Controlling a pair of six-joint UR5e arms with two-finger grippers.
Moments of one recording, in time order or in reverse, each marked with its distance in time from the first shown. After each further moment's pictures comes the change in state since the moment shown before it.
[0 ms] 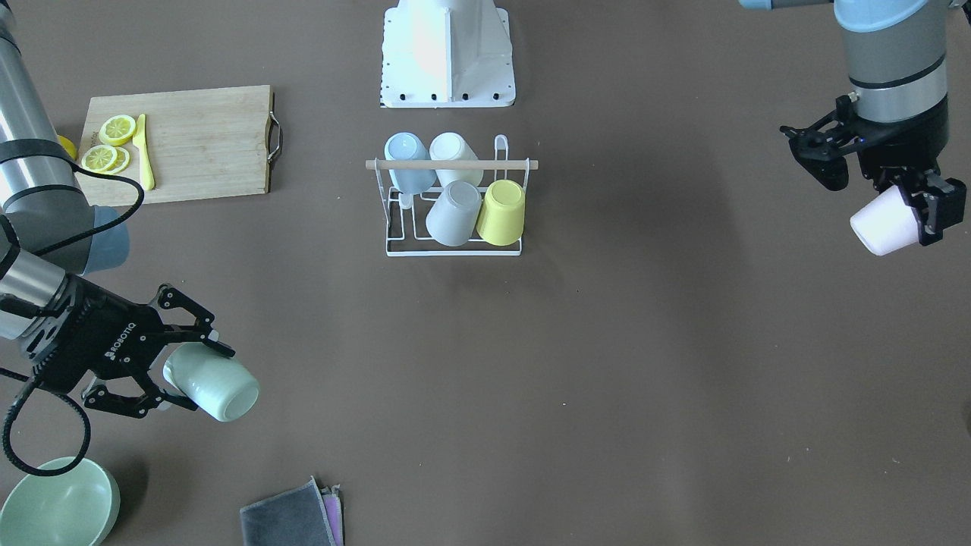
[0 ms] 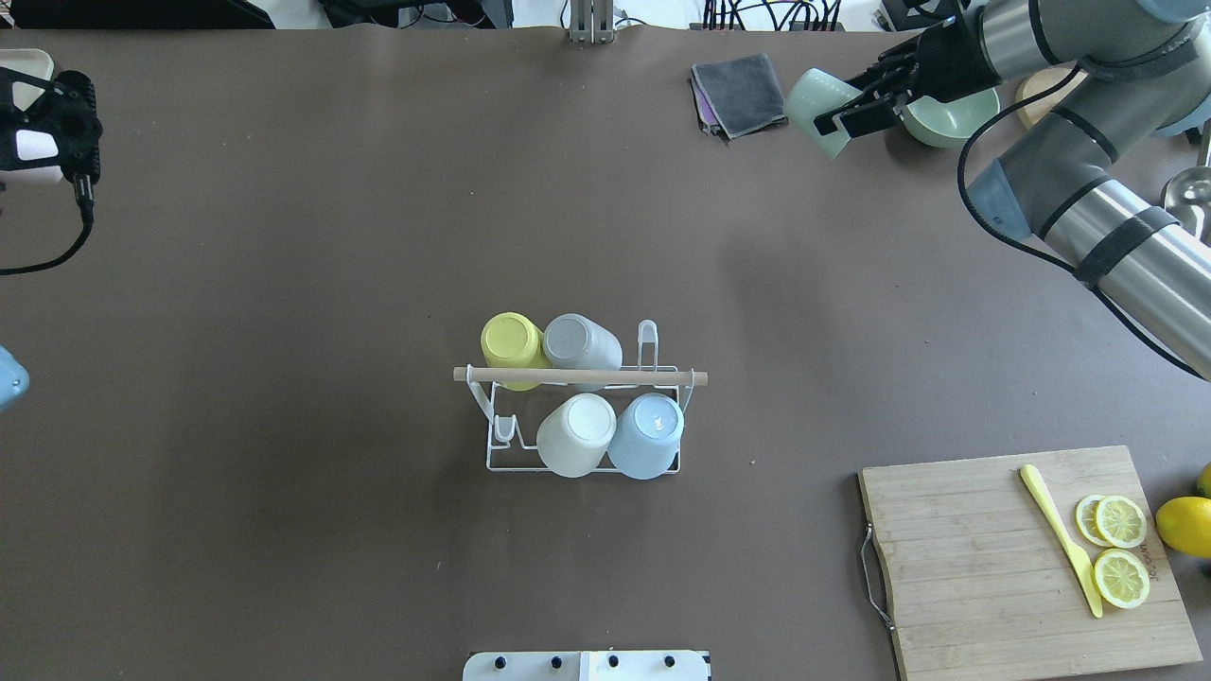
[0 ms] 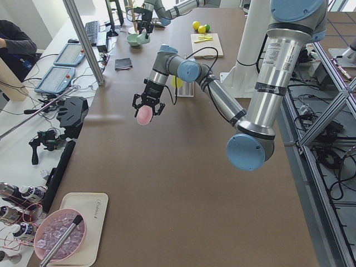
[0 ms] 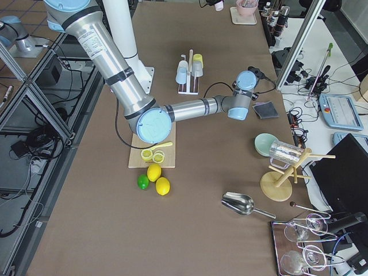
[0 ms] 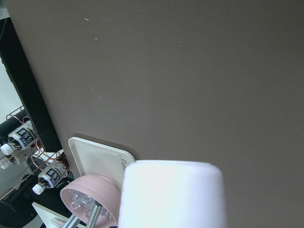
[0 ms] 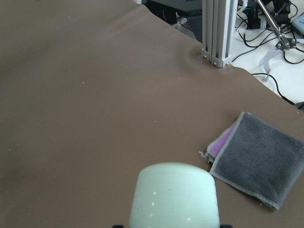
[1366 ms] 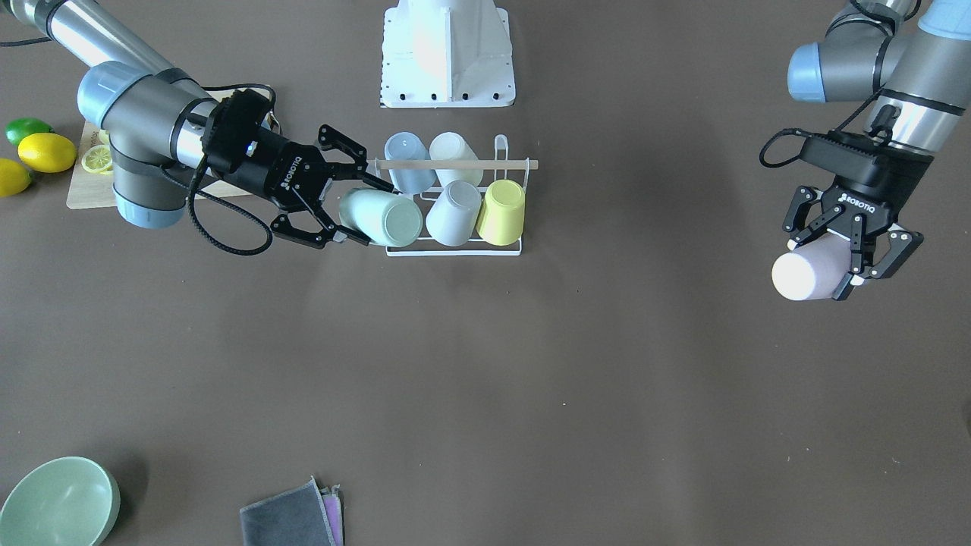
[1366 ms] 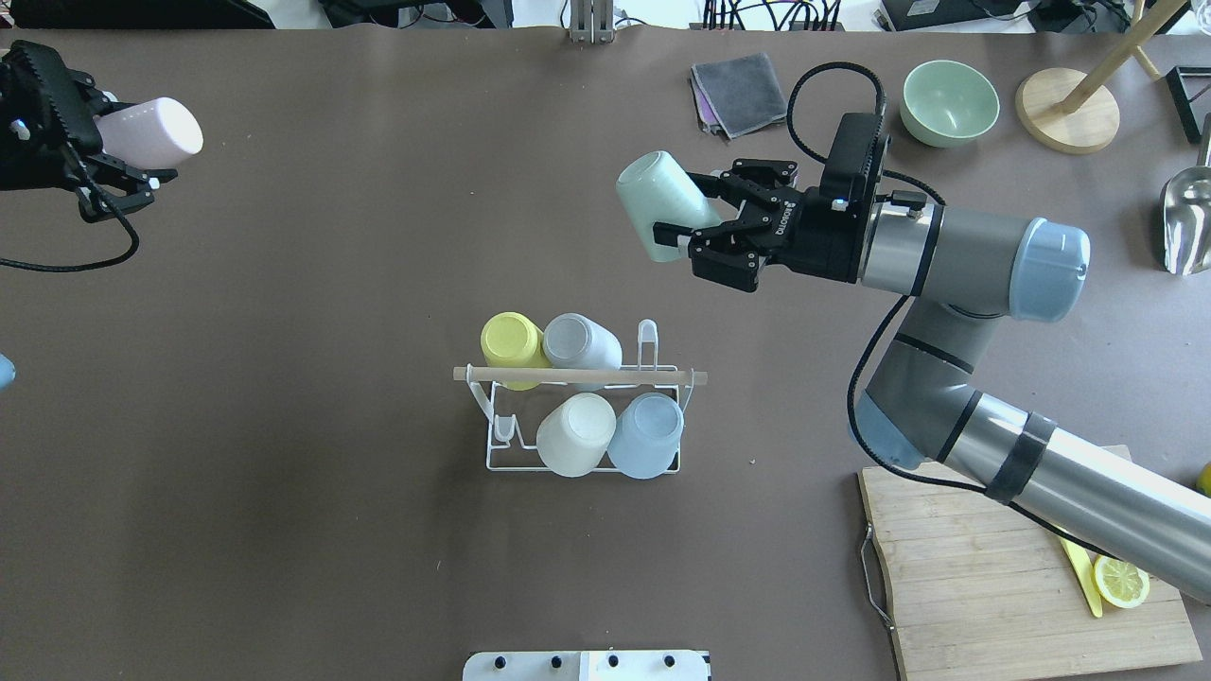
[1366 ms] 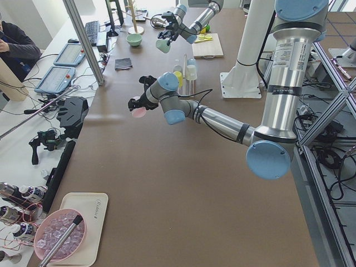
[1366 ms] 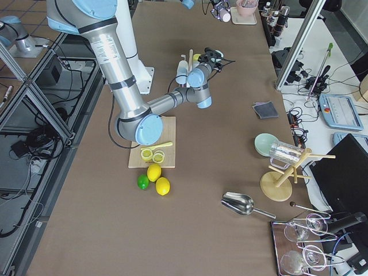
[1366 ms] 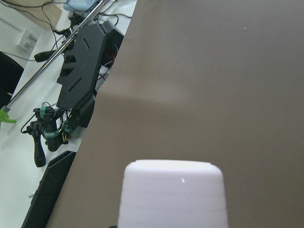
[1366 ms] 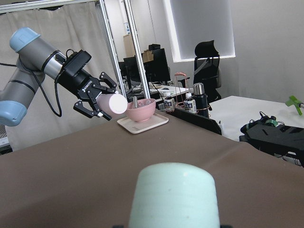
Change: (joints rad) left arm -0.031 0.145 0.295 -1.209 -0.404 -0.507; right arm -0.417 -0.131 0.304 0.470 -0.628 0.159
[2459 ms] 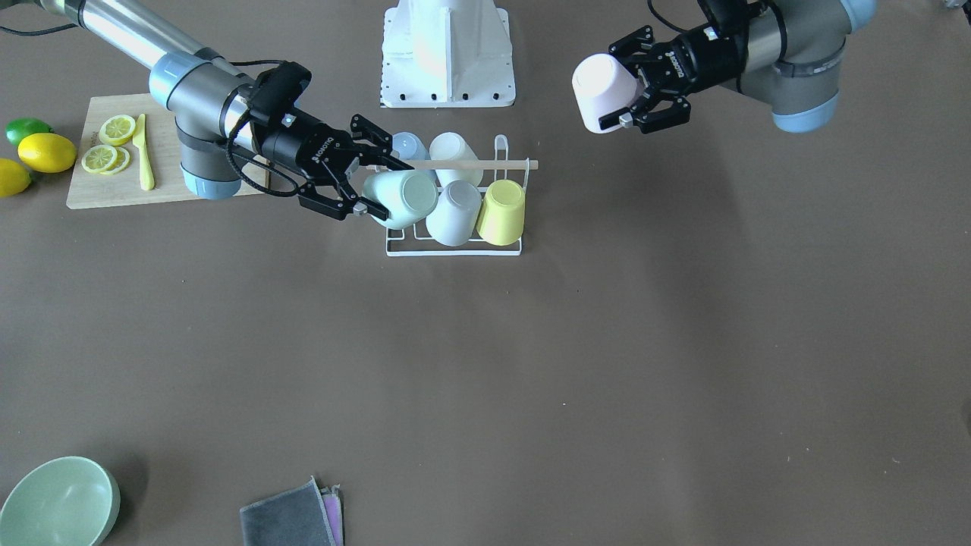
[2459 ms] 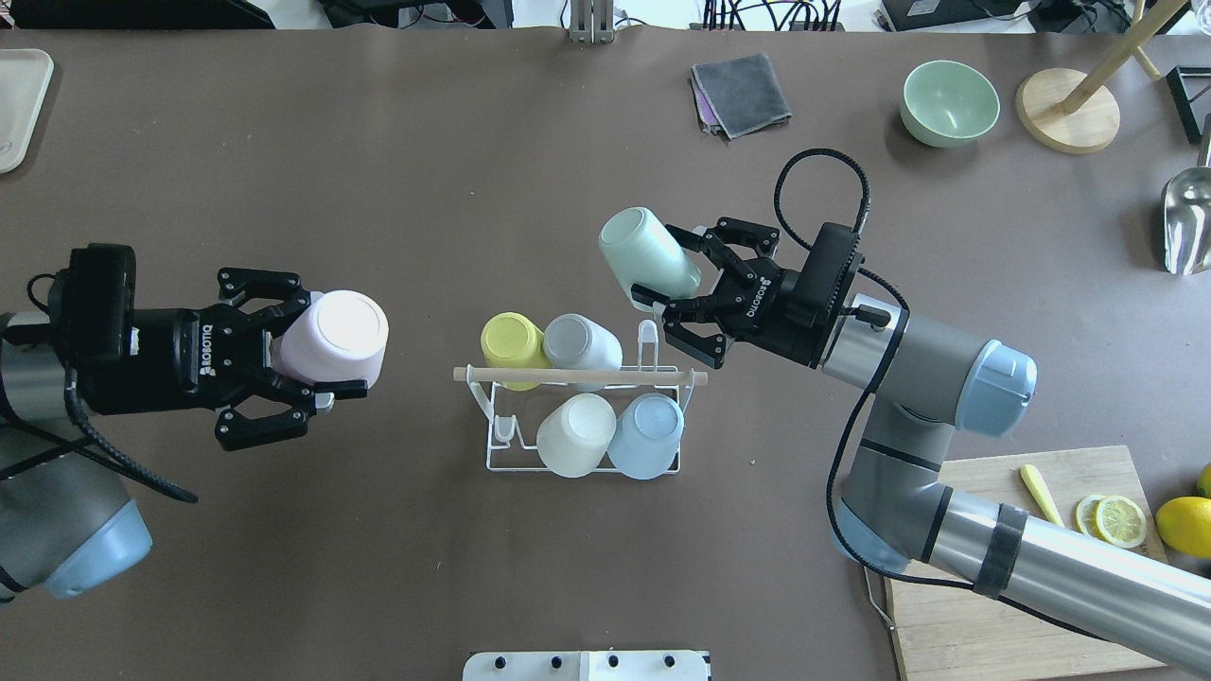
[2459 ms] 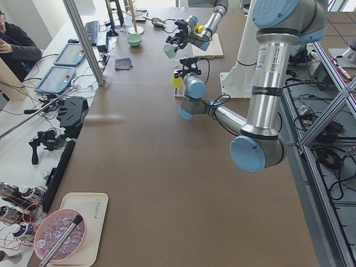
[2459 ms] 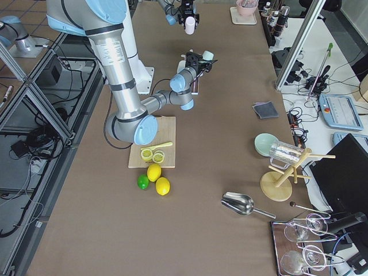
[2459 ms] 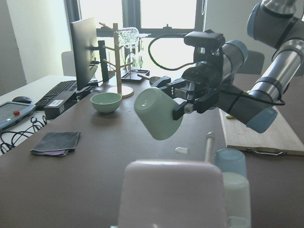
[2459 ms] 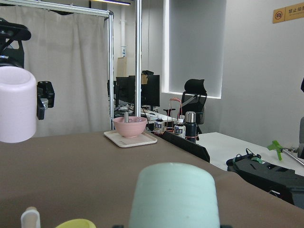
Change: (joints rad) left arm 0.422 -0.025 -0.007 -0.818 -0.005 -0.545; right arm -0.170 -0.040 0.000 0.081 -0.276 -0.248
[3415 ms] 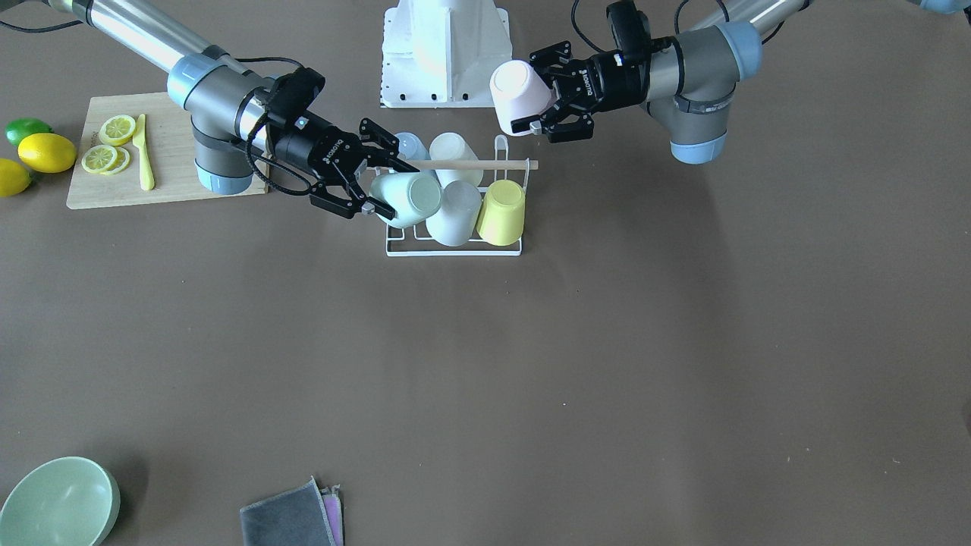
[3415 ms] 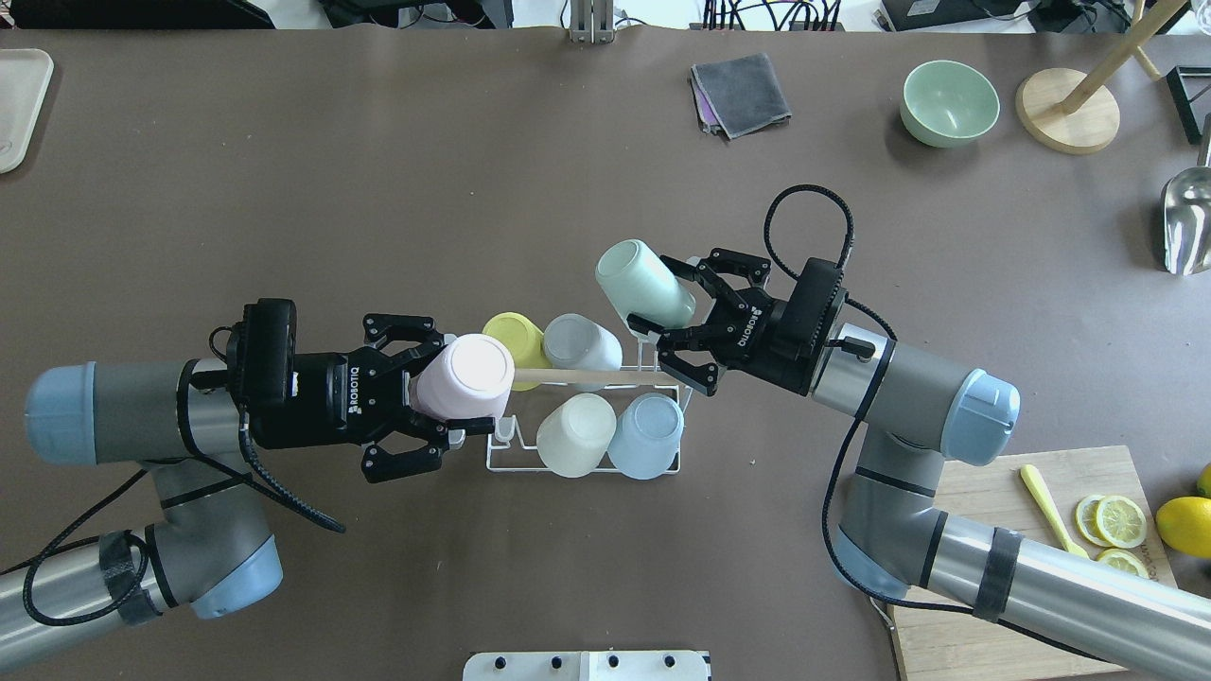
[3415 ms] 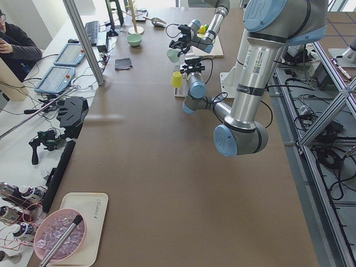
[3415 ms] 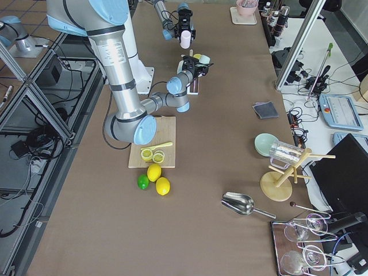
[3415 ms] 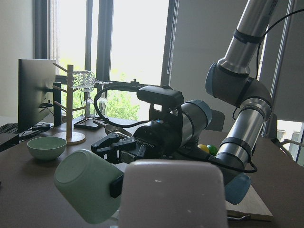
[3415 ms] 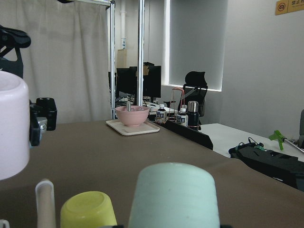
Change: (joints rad) left arm 0.142 -0.206 0.233 -0.152 0.113 0.004; right arm -0.042 -0.010 -0.020 0.005 -0.029 -0.024
